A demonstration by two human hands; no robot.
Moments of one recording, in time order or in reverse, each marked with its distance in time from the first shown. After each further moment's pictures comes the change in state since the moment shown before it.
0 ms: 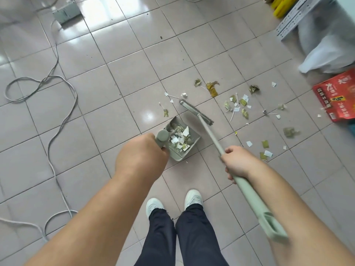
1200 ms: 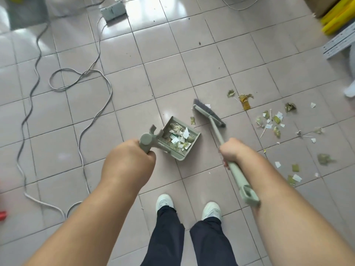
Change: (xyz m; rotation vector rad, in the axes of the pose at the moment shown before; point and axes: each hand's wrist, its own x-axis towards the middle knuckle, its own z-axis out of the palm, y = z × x) left_hand 0.042 -0.128 -0.050 -0.109 0.097 -0.233; right_hand 0.059 -0.136 0.085 -0.246 -0.068 -0.028
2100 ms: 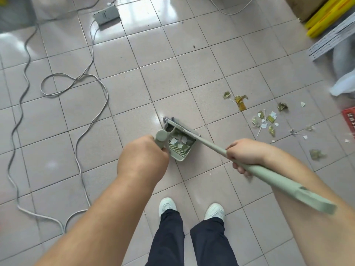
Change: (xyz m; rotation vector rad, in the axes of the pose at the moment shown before) left_hand 0.022 -0.005 -0.014 -0.030 -0.058 0.116; right_hand -0.080 -0.031 -0.011 -0.028 -0.143 -0.023
